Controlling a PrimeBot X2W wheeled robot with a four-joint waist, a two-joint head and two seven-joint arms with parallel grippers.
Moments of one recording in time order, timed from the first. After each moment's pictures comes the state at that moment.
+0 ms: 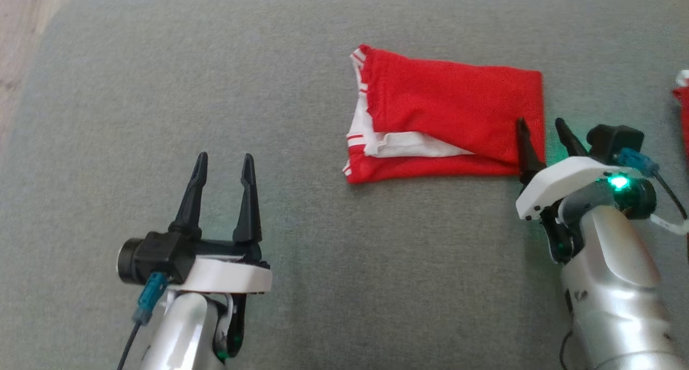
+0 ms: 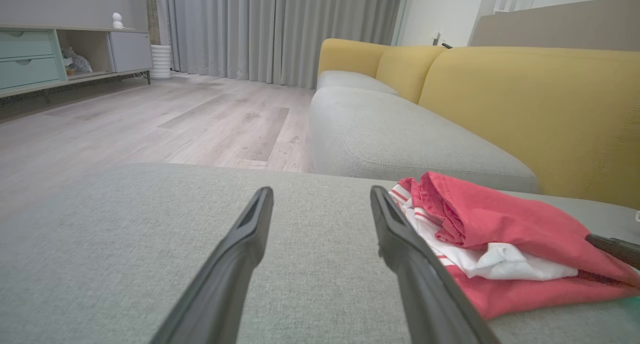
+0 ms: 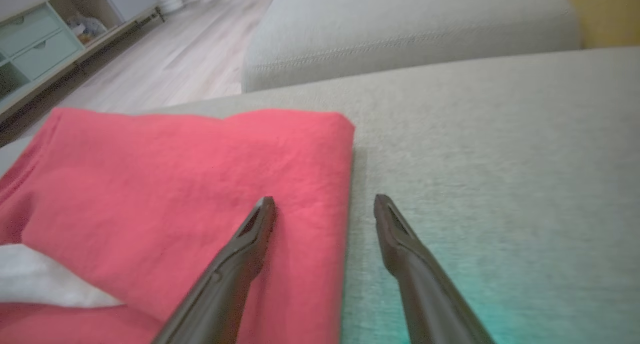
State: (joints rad) left arm -0.21 0.04 -0.24 0.23 -0.25 0.01 -0.26; right arm -0.54 -0.05 -0.06 0.77 0.13 0.13 -0.05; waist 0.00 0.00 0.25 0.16
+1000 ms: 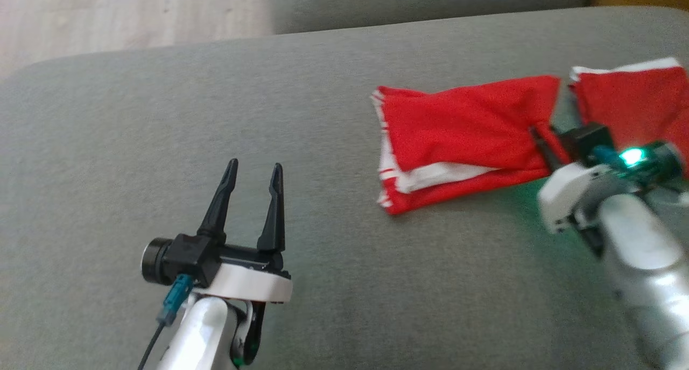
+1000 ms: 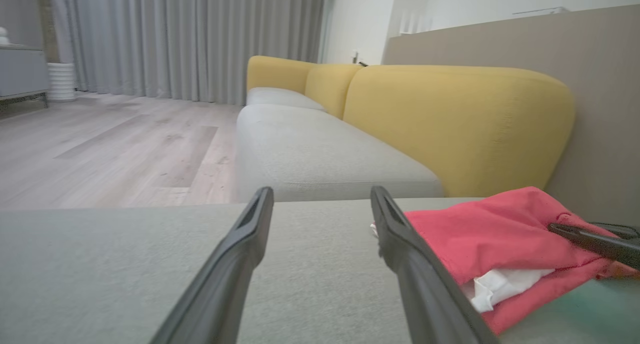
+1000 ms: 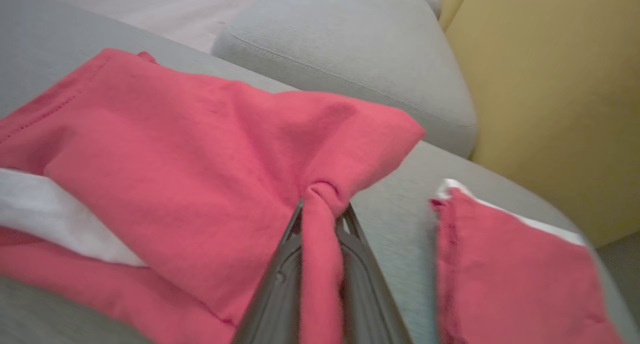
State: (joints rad) left arm -0.22 0.04 -0.32 0.25 -0.25 0.01 -0.26; right arm -0.64 -0.25 0.33 0.94 0.00 0.13 -0.15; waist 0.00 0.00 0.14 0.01
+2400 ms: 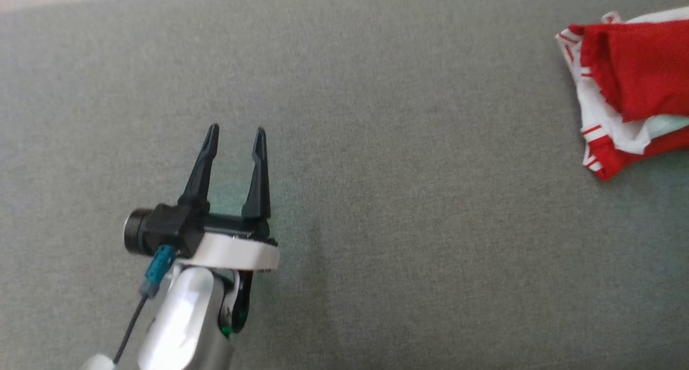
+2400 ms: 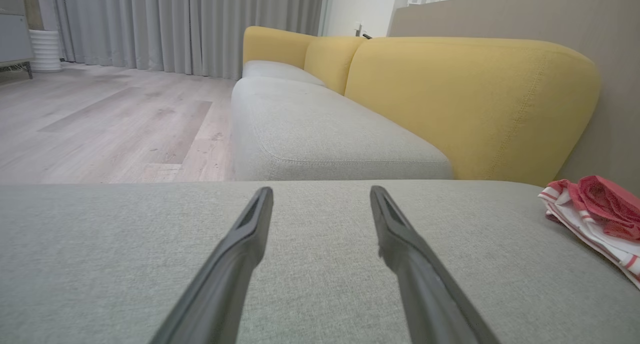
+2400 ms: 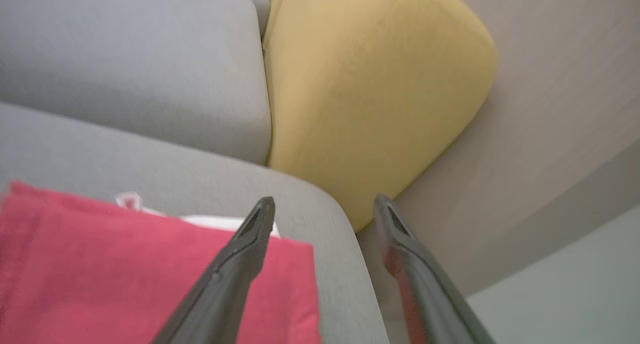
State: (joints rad) left arm -0.31 0.04 -0.28 0.27 -0.26 0.00 -0.26; right arm -0.74 -0.59 -0.01 0.79 -0.03 0.13 -0.07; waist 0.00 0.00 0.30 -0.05
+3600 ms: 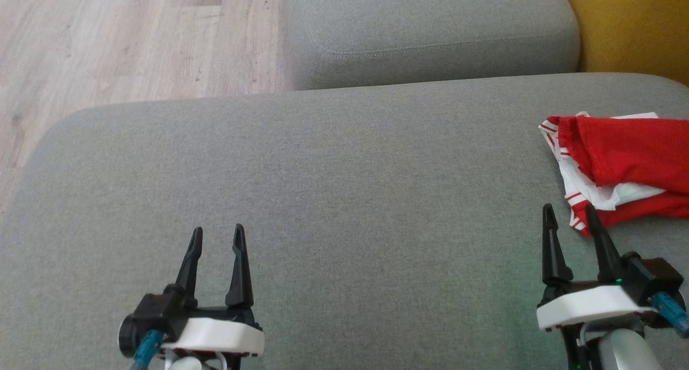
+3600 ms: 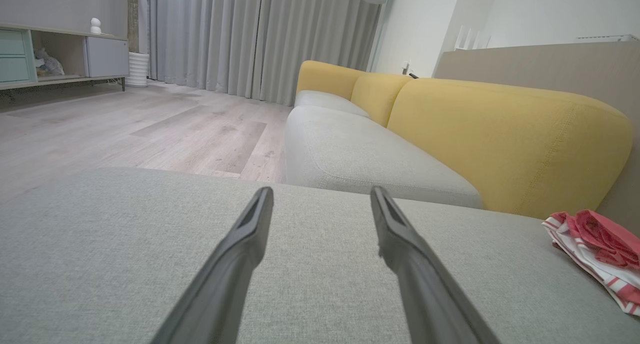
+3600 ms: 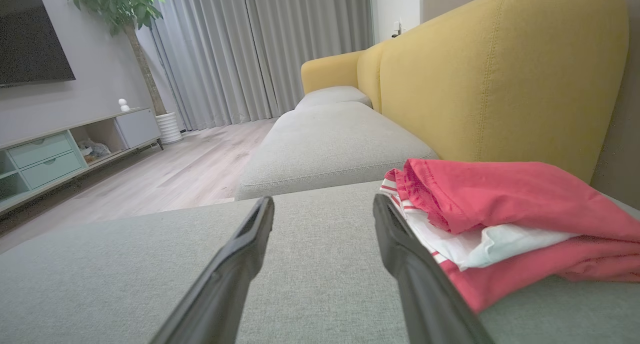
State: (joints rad) left arm -0.03 0.05 -0.22 0.26 -0.32 0.01 -0.26; right arm -0.02 -0.04 -0.04 0.29 0.17 0.13 -0.25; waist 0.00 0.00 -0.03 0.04
